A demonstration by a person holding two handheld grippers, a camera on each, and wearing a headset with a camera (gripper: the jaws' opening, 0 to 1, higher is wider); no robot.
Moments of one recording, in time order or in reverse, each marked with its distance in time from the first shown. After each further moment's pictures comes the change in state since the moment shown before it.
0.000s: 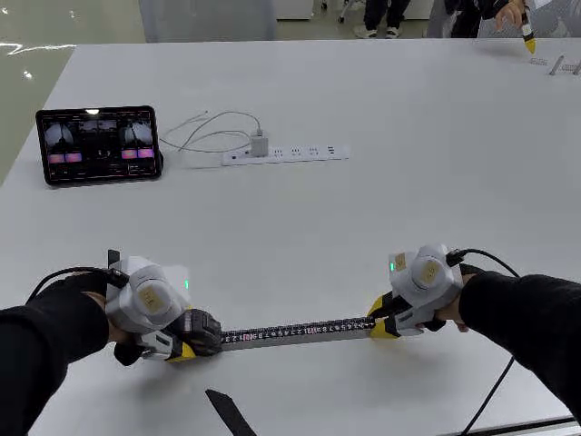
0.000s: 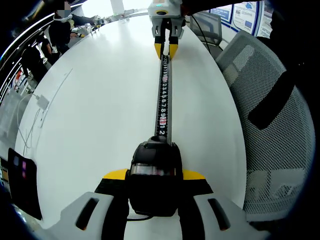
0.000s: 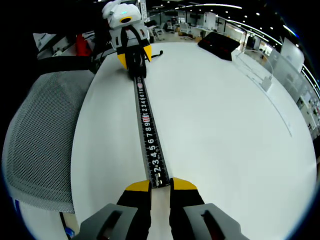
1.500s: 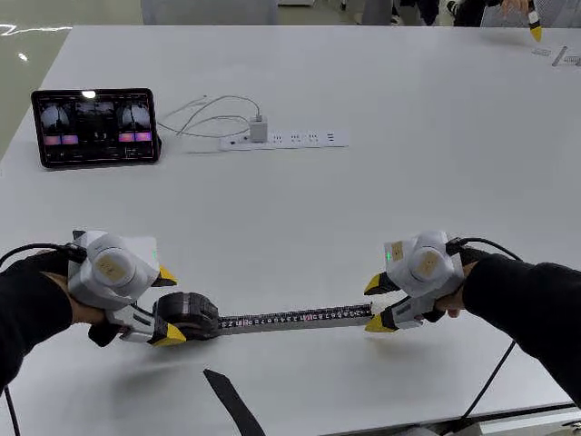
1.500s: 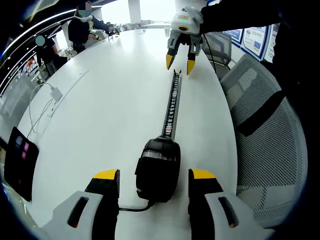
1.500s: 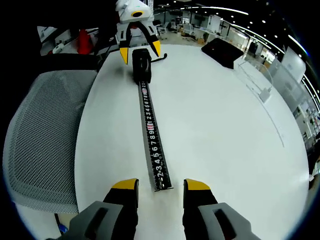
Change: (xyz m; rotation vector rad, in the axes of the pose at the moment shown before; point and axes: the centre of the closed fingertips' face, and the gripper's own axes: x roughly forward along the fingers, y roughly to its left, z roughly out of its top) left arm -0.030 0.003 0.000 -0.153 -0.118 0.027; right arm -0.016 0.005 0.016 -0.038 0.005 -0.071
